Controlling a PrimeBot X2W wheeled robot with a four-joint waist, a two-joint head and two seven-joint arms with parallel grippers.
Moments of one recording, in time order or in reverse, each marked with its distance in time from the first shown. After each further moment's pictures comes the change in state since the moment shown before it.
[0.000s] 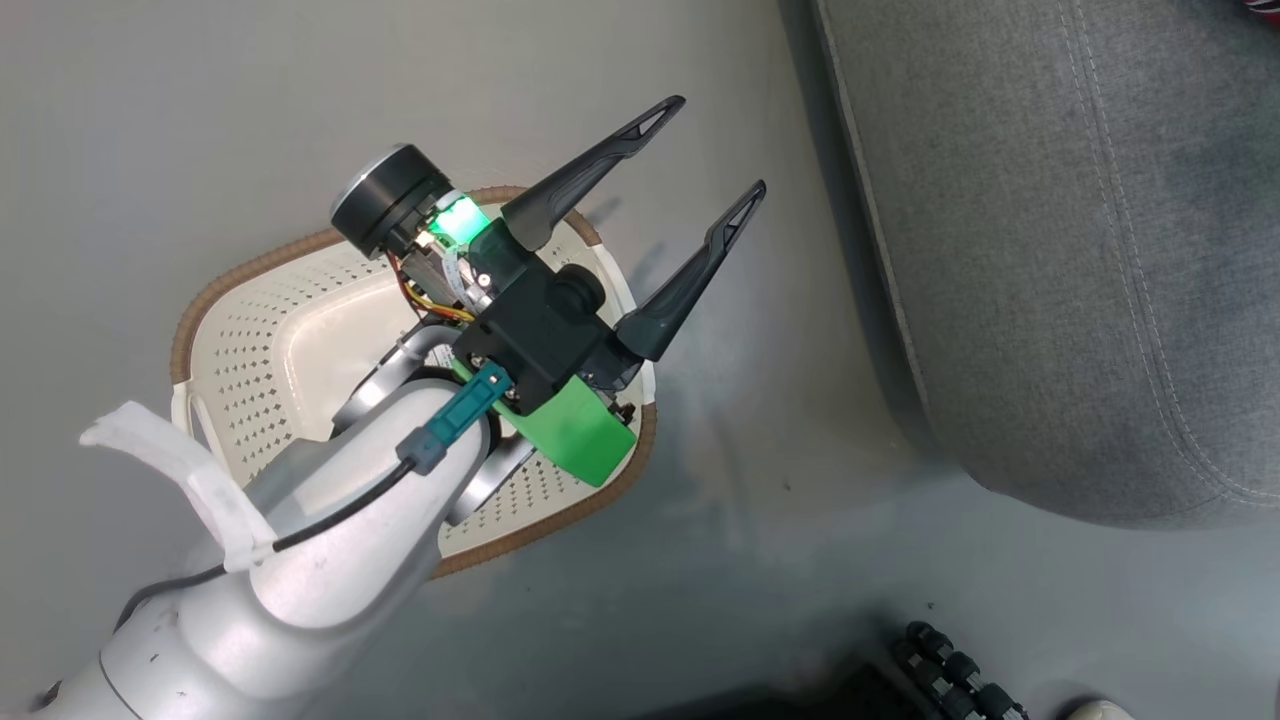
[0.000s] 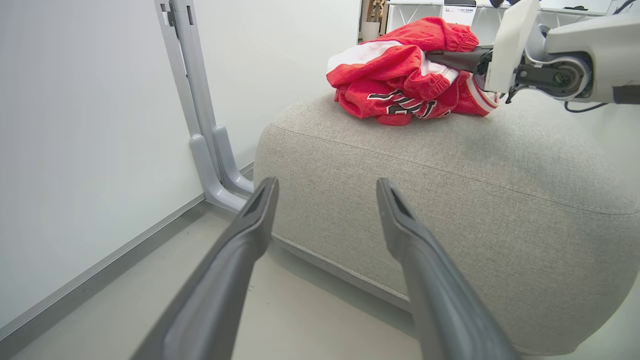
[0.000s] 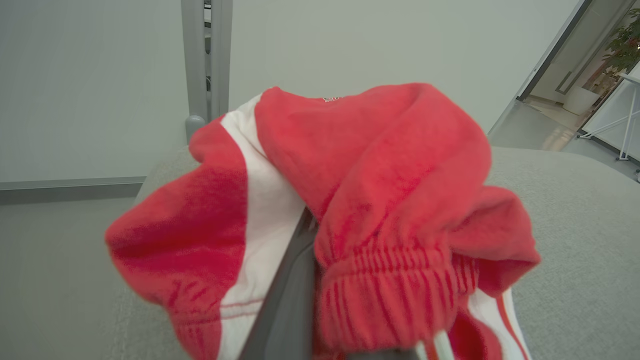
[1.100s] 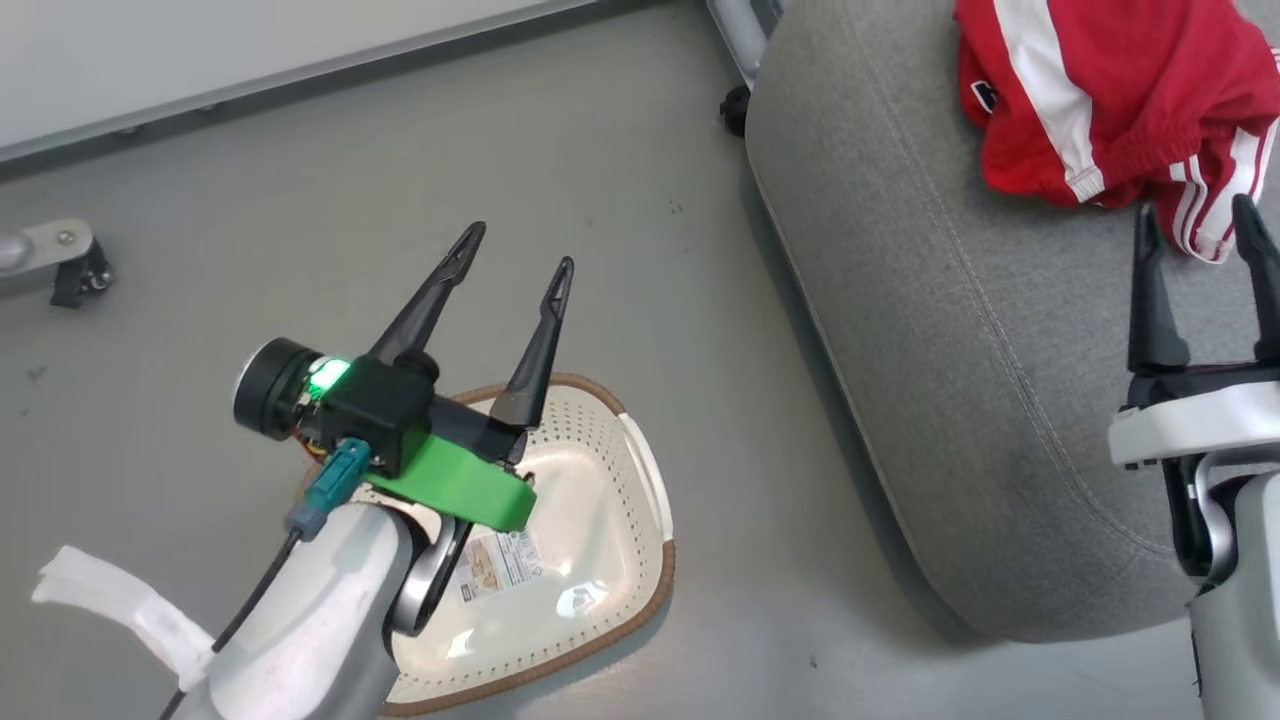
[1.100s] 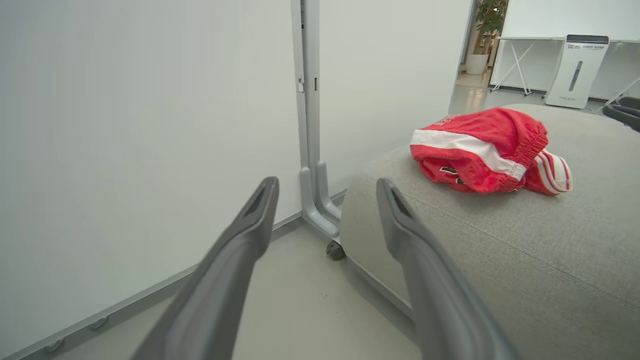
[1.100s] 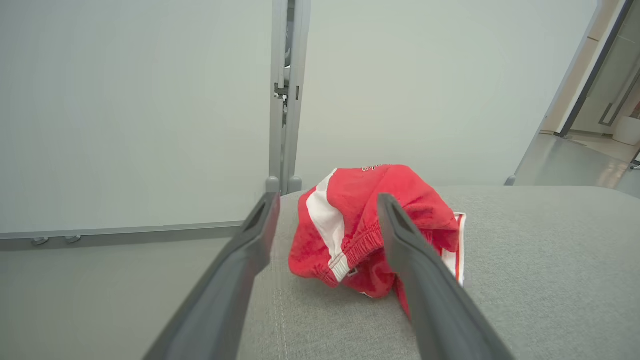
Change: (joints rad) left arm 0.320 -0.020 0.223 0.055 -0.088 0.106 -0.031; right arm 0.495 0.131 0.100 -0.318 0.007 0.000 0.000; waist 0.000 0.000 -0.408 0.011
